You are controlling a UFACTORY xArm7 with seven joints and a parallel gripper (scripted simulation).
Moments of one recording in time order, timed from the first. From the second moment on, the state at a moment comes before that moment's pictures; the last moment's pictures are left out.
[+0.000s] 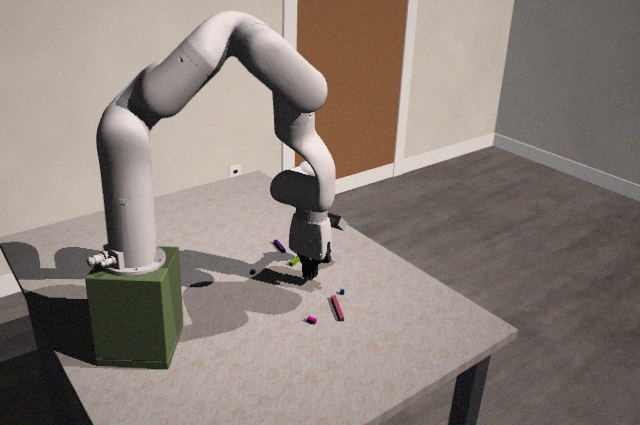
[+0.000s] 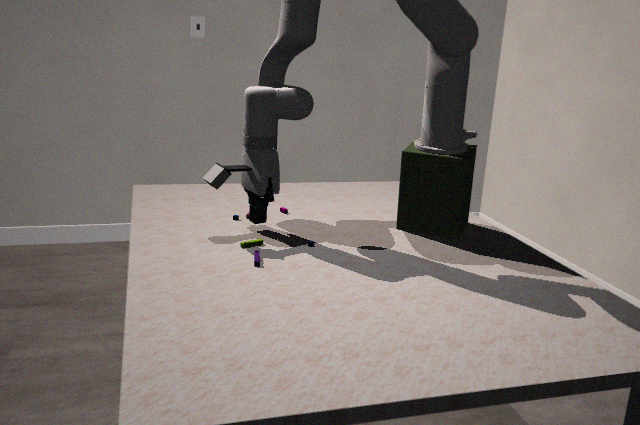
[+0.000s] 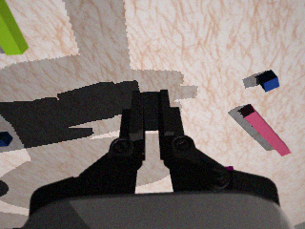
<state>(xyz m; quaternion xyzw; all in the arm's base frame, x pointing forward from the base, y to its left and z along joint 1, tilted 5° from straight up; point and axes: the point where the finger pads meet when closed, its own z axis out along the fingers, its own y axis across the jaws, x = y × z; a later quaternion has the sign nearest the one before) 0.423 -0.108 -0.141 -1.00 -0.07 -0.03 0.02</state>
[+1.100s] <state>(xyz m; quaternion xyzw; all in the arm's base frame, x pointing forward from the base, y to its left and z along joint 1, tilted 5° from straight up) 0.409 -0.059 -0.058 -1.00 -0.09 -0.03 0.03</state>
